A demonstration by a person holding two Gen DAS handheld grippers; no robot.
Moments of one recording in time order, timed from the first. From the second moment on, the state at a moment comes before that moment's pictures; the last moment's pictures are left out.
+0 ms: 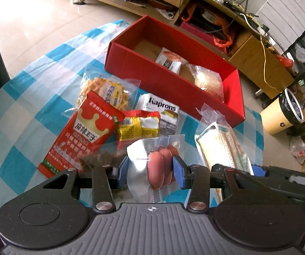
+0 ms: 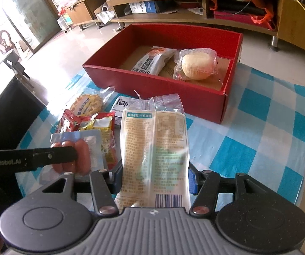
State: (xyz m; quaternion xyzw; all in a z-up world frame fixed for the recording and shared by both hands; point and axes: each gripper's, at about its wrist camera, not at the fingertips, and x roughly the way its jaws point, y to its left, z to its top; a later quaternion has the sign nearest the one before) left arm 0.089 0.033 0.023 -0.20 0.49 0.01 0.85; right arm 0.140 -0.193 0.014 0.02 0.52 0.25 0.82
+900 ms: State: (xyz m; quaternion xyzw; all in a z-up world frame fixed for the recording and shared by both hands) left arm 0.129 0.021 0.053 -0.16 0.44 0.01 0.88; right arm 0.157 -0.203 0.050 0.09 0.47 0.25 0.84
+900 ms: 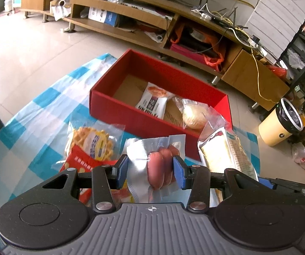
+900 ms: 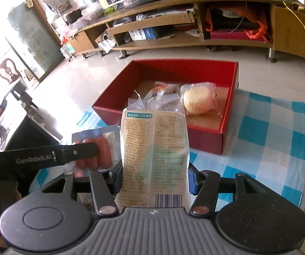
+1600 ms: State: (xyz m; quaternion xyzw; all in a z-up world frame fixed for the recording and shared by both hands) left arm 0.178 0.012 0.068 -0.13 0.42 0.01 0.90; right arm 0.196 -0.206 0.067 0.13 0.44 0.22 0.86
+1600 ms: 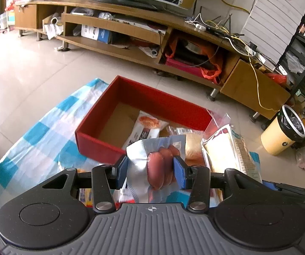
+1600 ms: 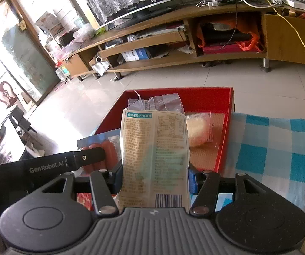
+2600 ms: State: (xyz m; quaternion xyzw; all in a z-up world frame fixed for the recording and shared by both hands) left arm 0.260 0.007 0.034 -0.07 0.42 0.05 0.90; right arm 0.277 -0.186 0.021 0.10 0.46 0.15 0.87
